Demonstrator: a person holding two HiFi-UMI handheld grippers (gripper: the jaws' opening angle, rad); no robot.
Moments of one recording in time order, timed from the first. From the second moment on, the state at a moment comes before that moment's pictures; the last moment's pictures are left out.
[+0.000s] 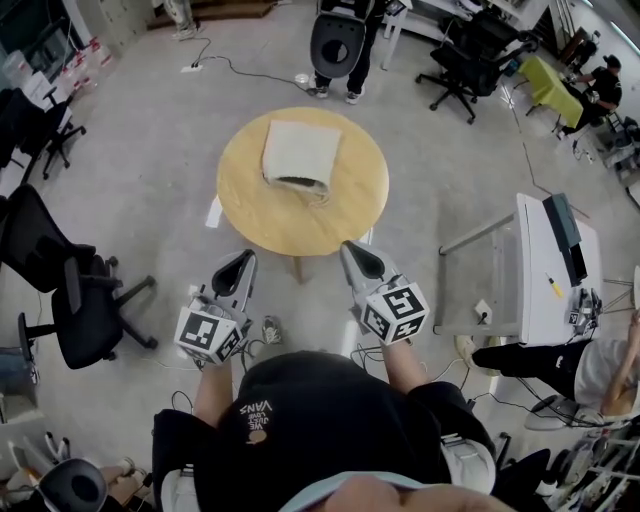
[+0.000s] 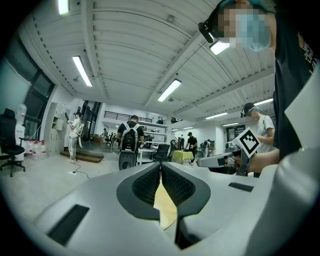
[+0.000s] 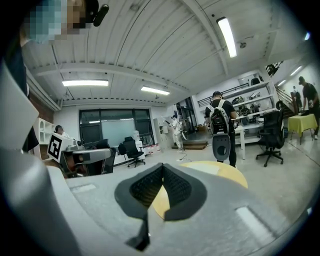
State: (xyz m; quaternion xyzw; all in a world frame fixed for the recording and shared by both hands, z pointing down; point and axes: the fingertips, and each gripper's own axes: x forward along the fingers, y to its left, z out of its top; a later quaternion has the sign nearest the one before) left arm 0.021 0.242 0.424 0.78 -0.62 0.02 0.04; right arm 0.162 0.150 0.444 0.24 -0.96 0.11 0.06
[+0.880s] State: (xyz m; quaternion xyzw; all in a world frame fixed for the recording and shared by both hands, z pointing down) left arm -0.105 0.181 0.441 0.84 -0.54 0.02 0.06; right arm 0.046 0.121 0.447 0.32 -0.94 0.12 0.06
